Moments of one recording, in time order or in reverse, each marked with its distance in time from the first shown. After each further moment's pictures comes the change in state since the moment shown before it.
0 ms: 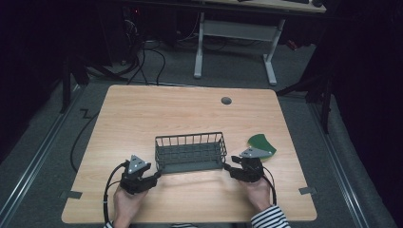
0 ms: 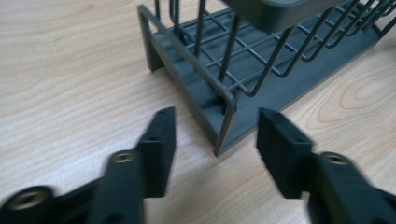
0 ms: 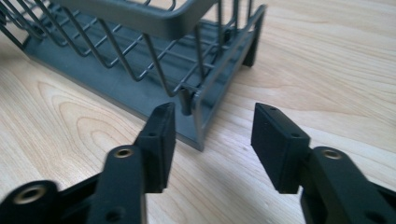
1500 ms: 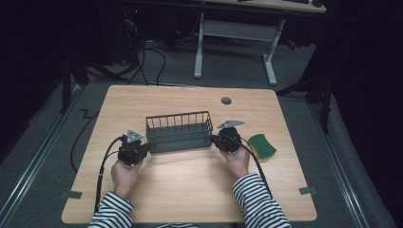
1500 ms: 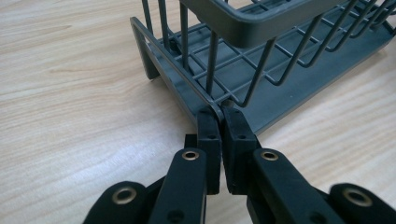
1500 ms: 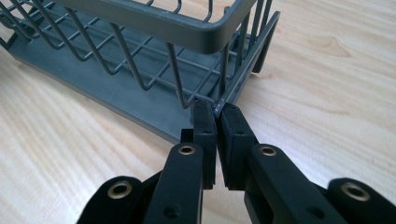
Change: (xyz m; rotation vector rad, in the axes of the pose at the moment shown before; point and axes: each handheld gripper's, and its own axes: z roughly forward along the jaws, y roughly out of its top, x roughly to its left) left arm 0.052 0.051 0.036 0.035 0.078 0.001; right arm -0.009 0.079 0.079 0.062 -0.010 -0.038
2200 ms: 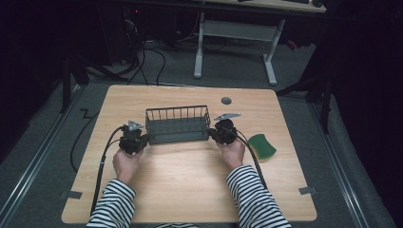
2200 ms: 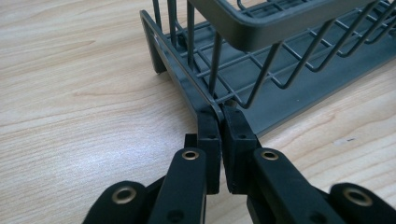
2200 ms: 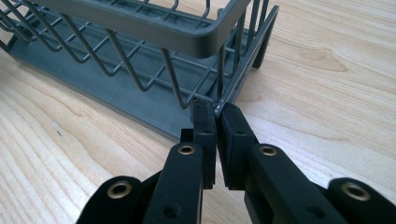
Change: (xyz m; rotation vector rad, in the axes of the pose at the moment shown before) left arm 0.022 0.025 0.024 0.021 0.045 -0.022; right arm -0.012 0.020 0.024 0.006 -0.016 0.048
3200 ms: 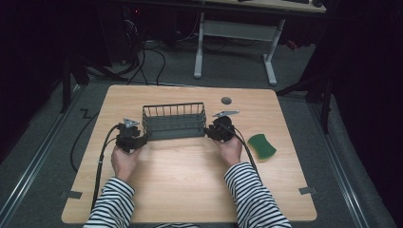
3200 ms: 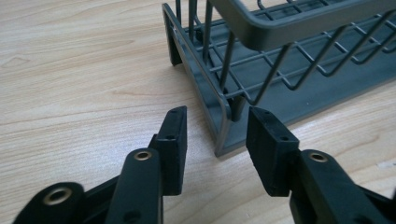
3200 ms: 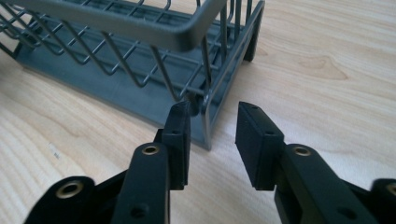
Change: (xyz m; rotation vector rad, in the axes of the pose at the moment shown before) left arm 0.015 0.002 0.006 -0.012 0.084 -0.071; right arm 0.000 0.010 0.010 -0.011 -0.013 0.043
